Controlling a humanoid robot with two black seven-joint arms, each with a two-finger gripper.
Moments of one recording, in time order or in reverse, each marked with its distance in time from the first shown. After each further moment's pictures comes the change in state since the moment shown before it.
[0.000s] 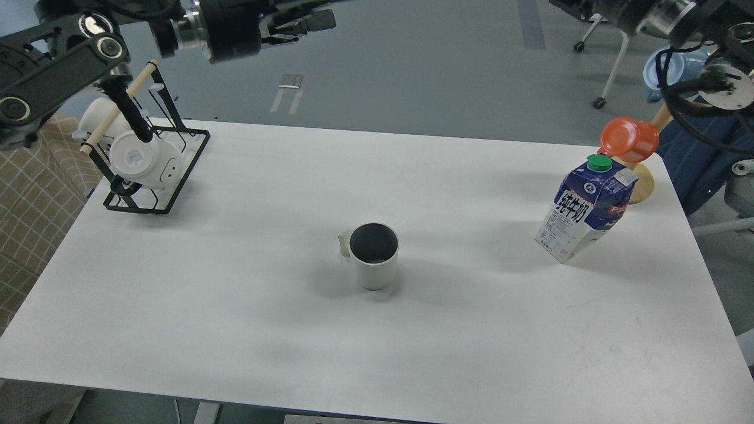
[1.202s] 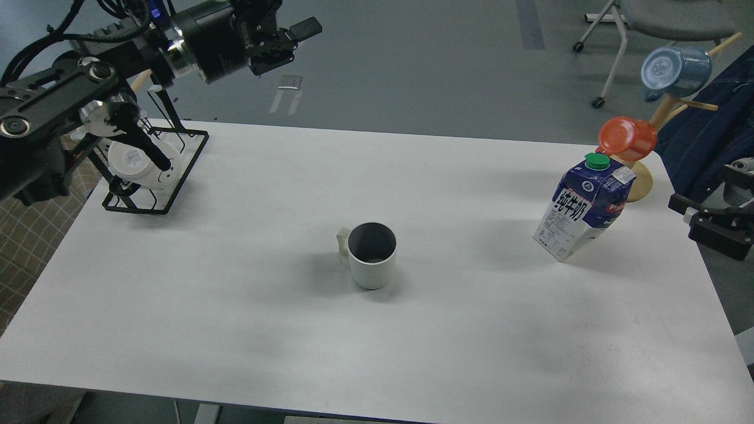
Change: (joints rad) left arm 0.124 -0.038 -0.059 0.037 -0.157 0.000 0.000; right arm -0.563 -0.637 -0.216 0.538 -0.996 -0.939 0.000
